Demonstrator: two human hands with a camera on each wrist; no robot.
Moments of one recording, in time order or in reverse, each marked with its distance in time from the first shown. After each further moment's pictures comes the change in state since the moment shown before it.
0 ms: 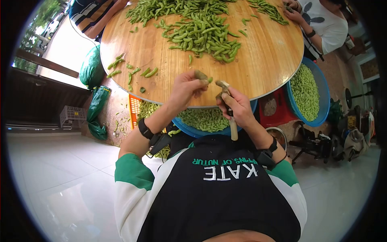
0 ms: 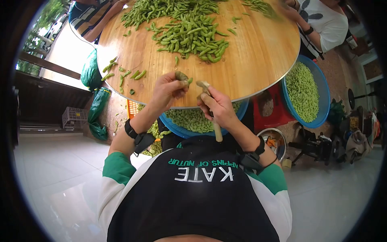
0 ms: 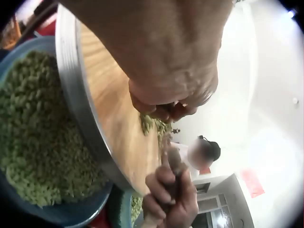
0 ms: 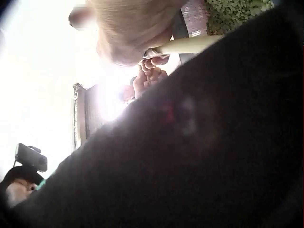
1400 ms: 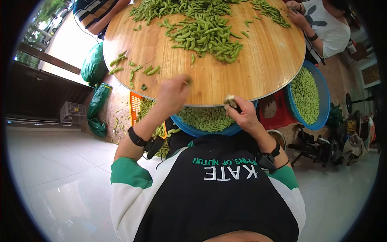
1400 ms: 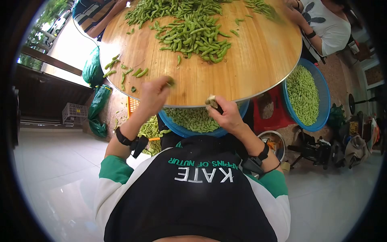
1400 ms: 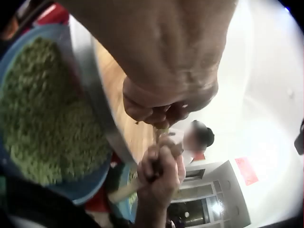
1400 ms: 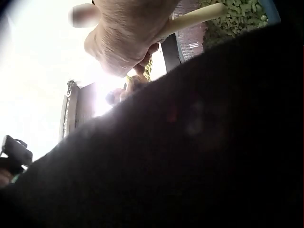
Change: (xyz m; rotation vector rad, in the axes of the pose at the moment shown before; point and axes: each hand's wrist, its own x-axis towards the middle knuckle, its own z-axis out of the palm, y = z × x) left_hand -0.032 0.014 -0.025 1.133 0.184 0.404; right_hand -0.019 0.007 -0.024 -0.641 0.030 -0.185
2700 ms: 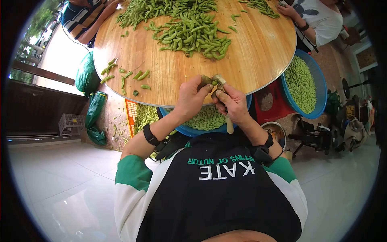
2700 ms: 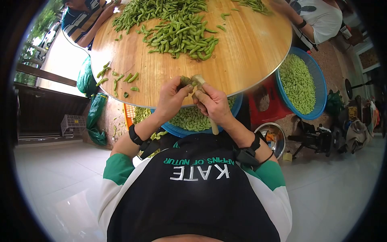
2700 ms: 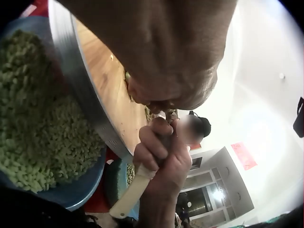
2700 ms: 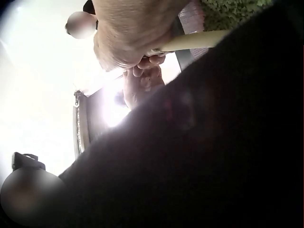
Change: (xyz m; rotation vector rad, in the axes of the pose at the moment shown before) left_hand 0.010 0.038 0.066 -0.696 -0.057 -0.093; right_hand 0.015 -0.012 0.015 0.649 0.046 0.117
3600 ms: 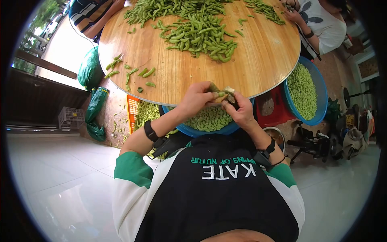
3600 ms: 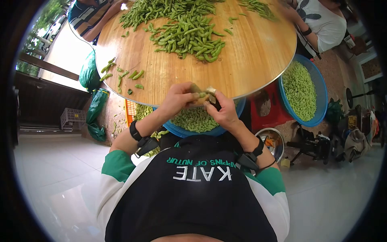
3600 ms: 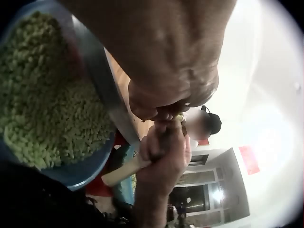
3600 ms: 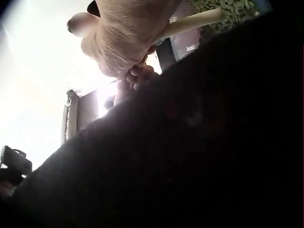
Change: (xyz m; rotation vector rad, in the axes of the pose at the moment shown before) left_hand 0.000 0.001 -0.009 -0.131 -0.227 -0.327; right_hand -0.010 0.011 -0.016 -0.504 0.100 -0.261
